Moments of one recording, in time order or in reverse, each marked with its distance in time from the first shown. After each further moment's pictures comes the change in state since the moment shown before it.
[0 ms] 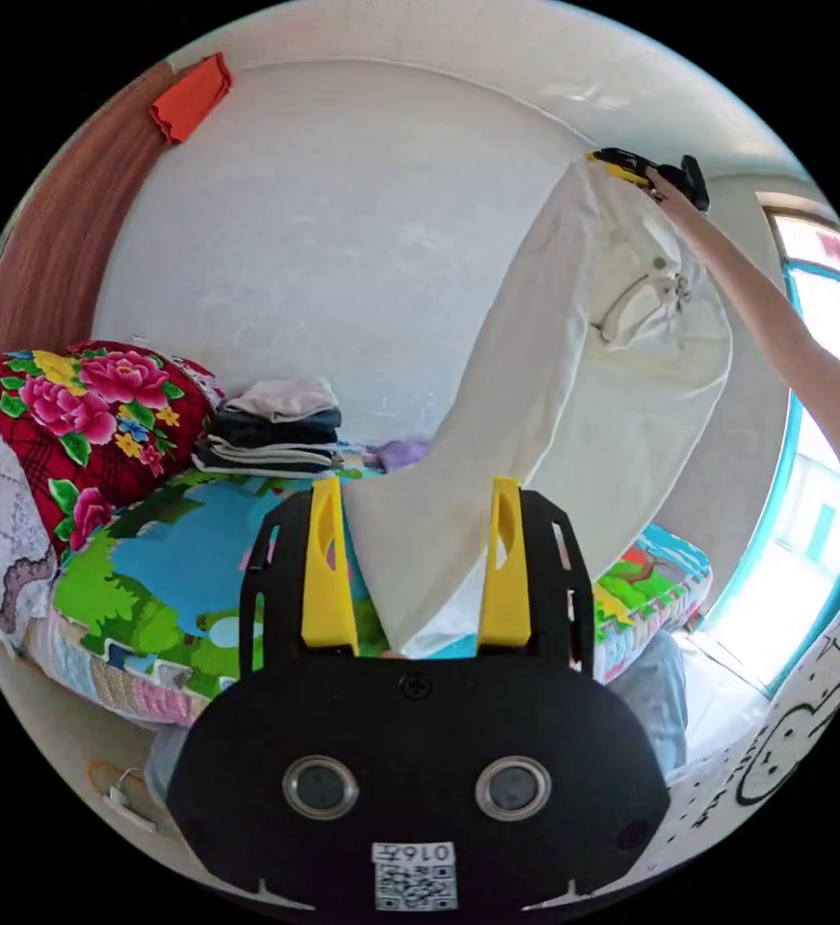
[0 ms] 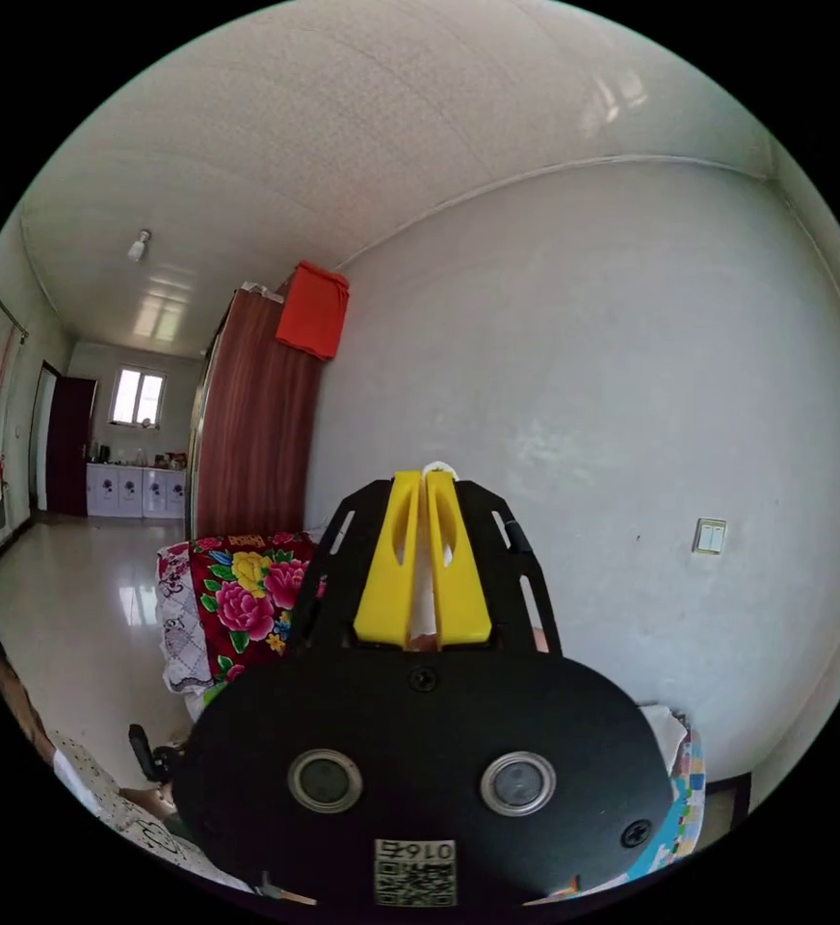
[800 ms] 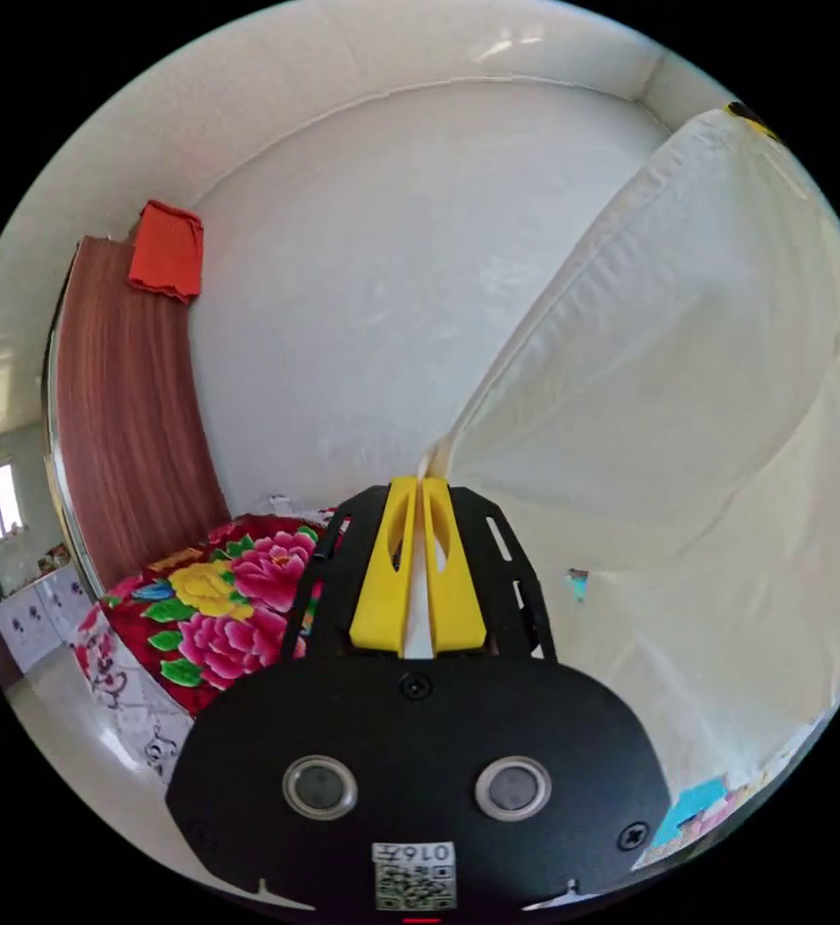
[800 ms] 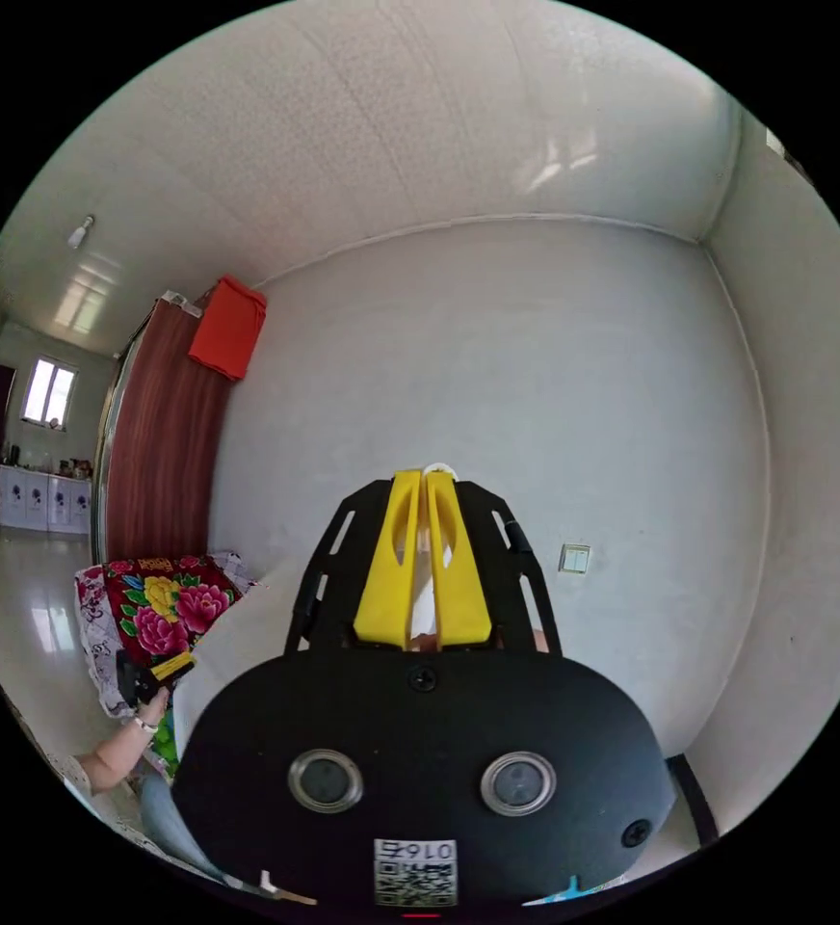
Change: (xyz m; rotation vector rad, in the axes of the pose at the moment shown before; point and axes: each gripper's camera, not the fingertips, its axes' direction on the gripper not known) left arm -0.079 -0.267 0.052 0.191 -0.676 0.325; right arm 0.119 -0.006 -0.155 0.090 0.294 0.053
